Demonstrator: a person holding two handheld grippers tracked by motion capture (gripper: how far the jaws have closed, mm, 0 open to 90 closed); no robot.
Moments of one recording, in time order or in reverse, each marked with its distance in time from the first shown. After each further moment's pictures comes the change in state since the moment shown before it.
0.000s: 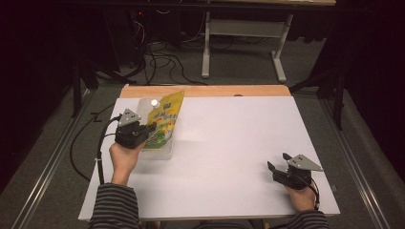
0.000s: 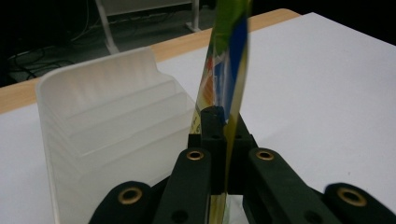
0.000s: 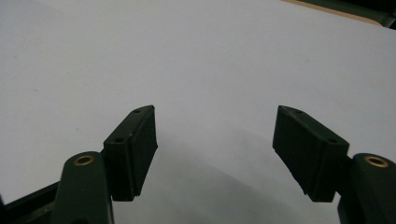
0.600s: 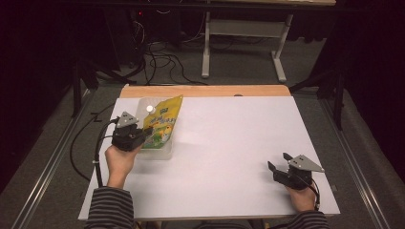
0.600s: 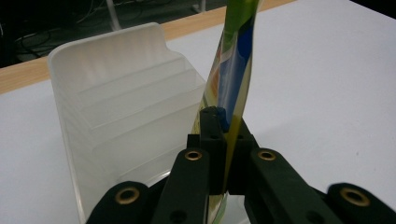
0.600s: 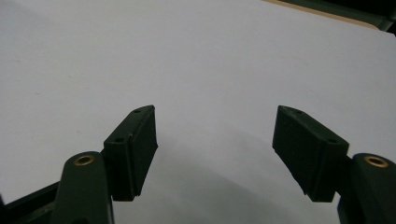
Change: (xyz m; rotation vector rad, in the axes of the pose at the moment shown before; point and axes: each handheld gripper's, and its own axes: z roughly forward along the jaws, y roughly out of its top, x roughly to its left) left arm 0.004 -0.005 -0.006 0.051 0.019 -0.018; right arm 0.000 0.000 -0.001 -0.015 -0.002 -0.003
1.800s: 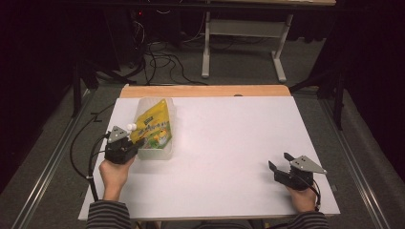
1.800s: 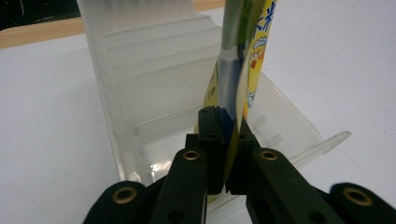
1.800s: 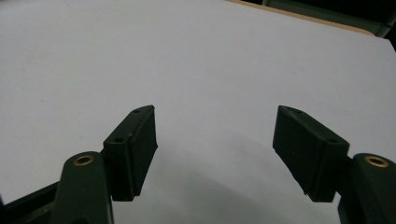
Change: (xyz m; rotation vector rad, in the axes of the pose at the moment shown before) left arm 0.011 -0.047 -0.007 -0.005 0.052 -0.070; right arm -0.001 -0.001 -0.003 -0.030 0.003 0.015
